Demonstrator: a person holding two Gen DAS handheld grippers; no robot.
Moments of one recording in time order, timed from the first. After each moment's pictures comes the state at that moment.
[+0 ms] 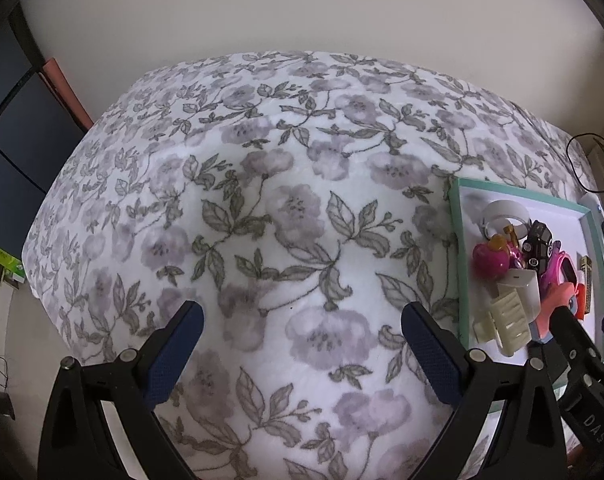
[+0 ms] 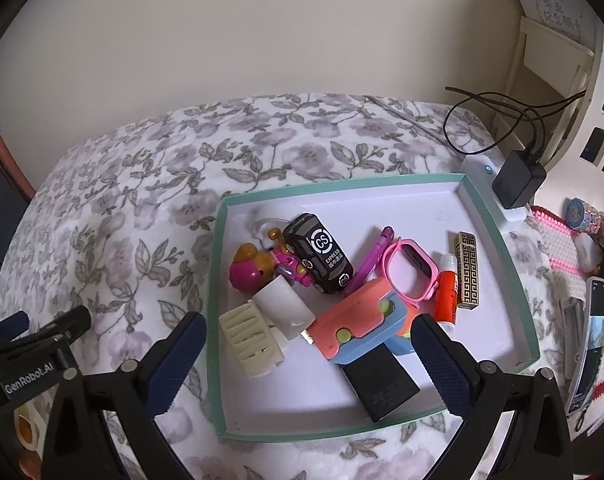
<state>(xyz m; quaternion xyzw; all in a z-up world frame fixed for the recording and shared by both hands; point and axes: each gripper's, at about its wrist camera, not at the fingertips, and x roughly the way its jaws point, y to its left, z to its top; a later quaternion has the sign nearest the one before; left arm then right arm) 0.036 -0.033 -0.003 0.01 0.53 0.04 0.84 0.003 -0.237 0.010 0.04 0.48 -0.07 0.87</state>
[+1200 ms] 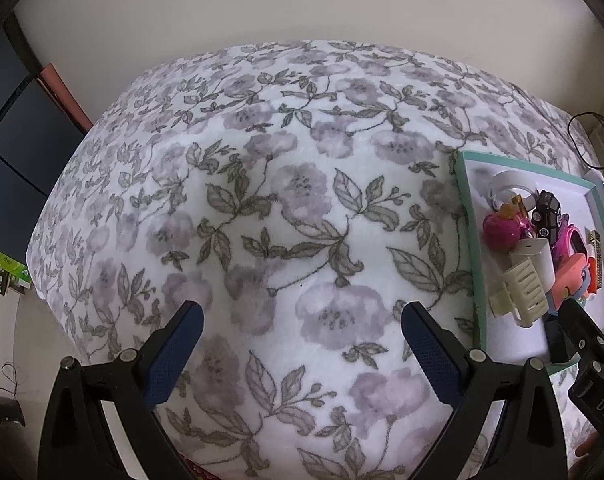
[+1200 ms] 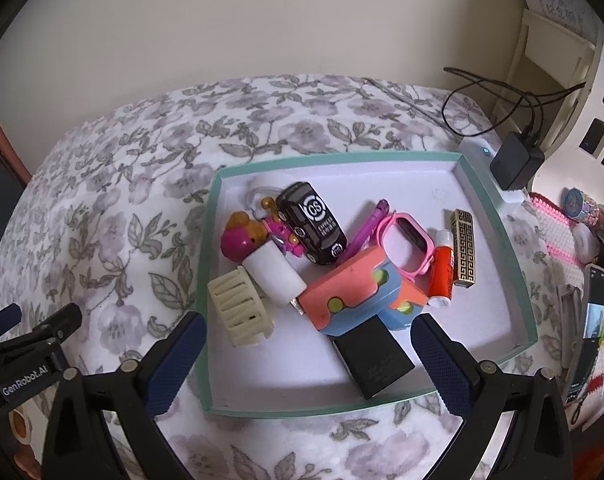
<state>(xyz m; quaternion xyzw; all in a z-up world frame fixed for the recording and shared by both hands) 0.025 -0.031 -0.012 0.03 0.54 0.04 0.84 -0.006 -0.240 -0.004 0.03 0.51 -0.08 0.86</state>
